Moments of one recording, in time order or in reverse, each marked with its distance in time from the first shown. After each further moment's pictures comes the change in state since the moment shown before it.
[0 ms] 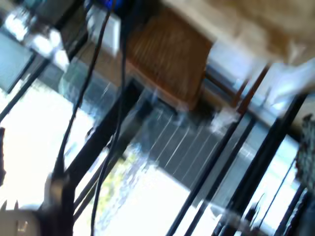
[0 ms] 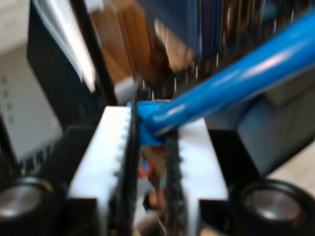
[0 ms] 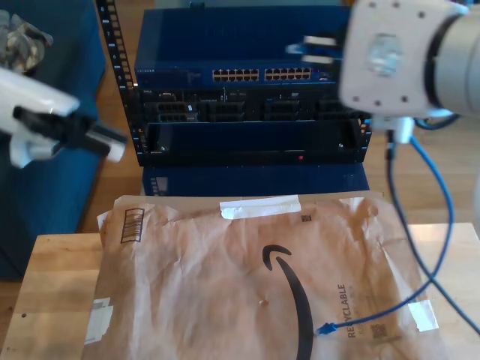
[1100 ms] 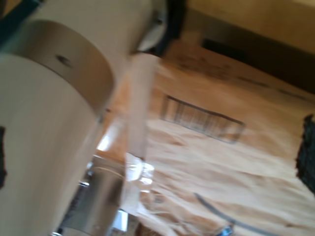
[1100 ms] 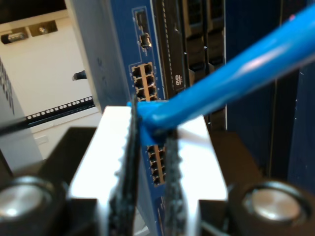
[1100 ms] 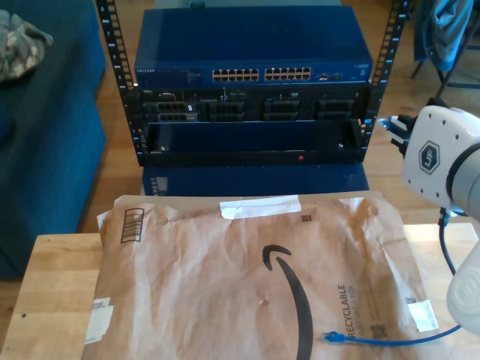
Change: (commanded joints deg) left arm 43.9 -19.0 30.3 40.2 -4.1 65.1; right arm -4.6 0.0 21.4 -7.6 -28.0 -0.4
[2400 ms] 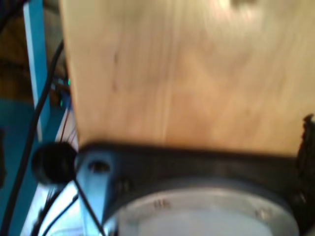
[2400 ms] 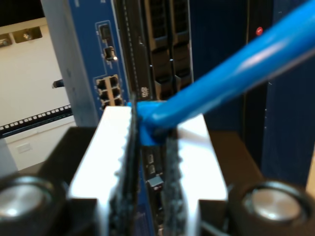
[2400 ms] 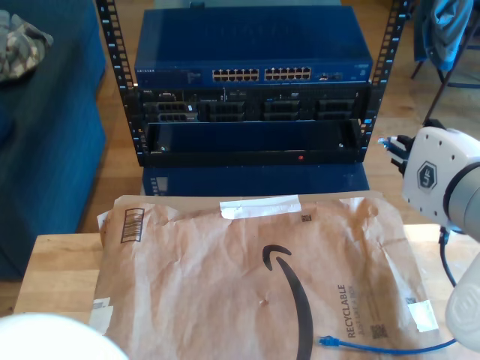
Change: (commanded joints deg) left arm 32.5 -4.2 33.8 6.1 -47.8 39.6; right arm 0.0 -0.2 3.4 0.0 0.4 -0.1
